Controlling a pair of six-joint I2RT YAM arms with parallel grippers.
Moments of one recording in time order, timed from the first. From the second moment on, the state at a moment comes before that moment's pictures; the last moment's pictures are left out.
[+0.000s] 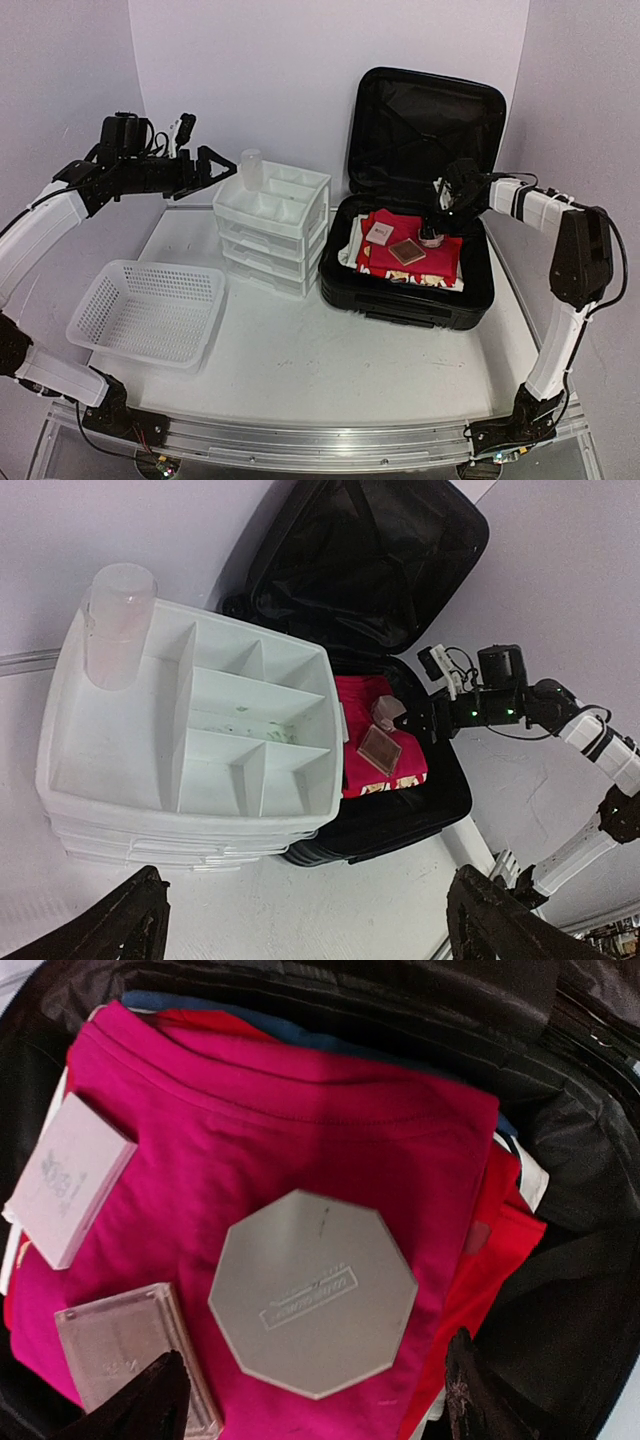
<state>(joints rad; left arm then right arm) -0.39 1.30 1.40 -0.48 0.47 -0.41 0.25 1.86 1.55 -0.69 -0.02 0.09</state>
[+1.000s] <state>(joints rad) -0.39 1.29 1.40 -0.52 0.46 -0.39 0.26 1.97 1.62 -0.71 -0.01 -0.01</state>
